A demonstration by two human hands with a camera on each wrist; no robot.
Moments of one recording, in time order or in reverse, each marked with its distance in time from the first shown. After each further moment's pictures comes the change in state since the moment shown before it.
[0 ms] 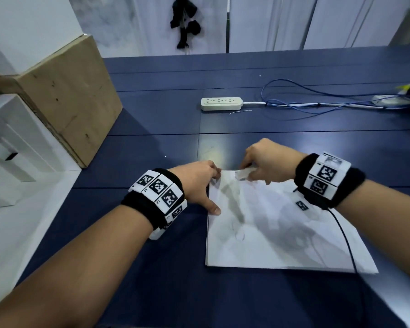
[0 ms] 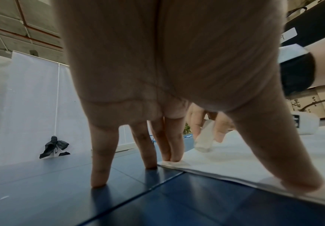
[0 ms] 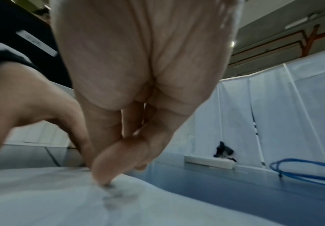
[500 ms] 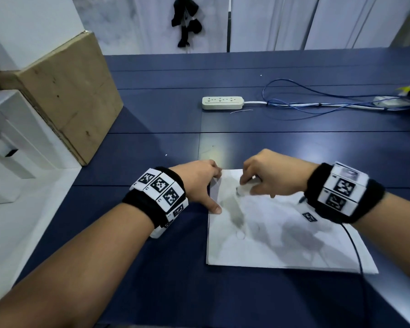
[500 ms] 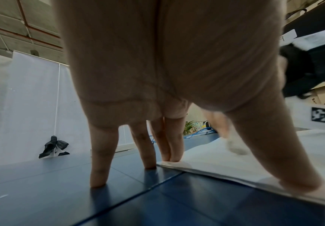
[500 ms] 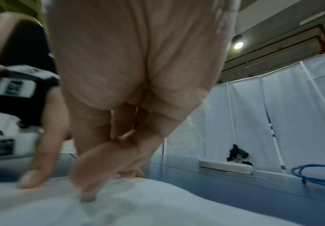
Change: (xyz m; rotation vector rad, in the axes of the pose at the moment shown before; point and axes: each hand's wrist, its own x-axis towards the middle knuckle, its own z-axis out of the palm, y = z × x) left_hand 0.000 0.001 0.000 -0.031 0.005 0.003; right_hand -0.021 -0.013 0.006 -0.003 -0.077 -0.103
